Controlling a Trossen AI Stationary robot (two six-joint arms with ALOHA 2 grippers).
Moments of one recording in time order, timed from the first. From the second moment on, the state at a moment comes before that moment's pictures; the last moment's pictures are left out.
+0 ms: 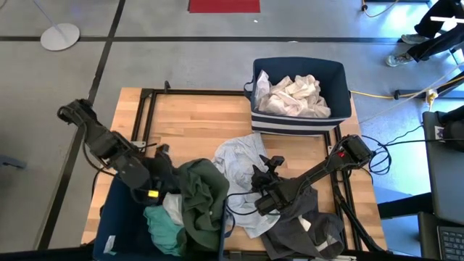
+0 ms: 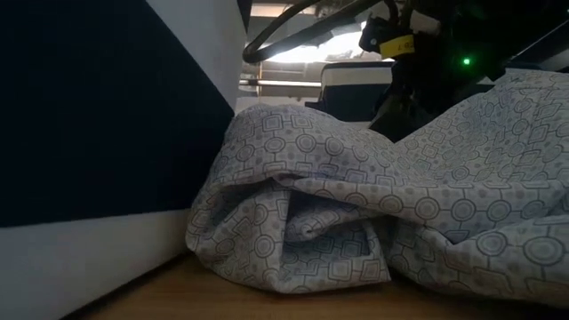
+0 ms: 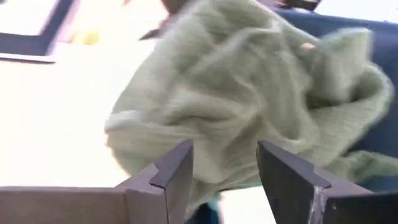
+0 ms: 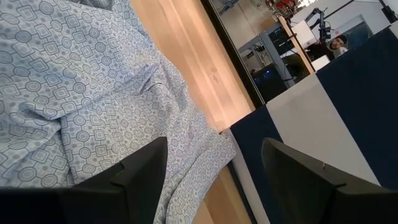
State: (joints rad) left arm -0.68 1.16 1.33 -1.00 -0.40 -0.57; right arm 0.52 1.93 1.21 -0.81 1.15 0.71
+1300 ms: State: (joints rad) left arm -0.59 1.16 1.25 -0.95 -0.45 -0.55; right arm 0.52 1.93 1.21 -0.81 1.16 0.71
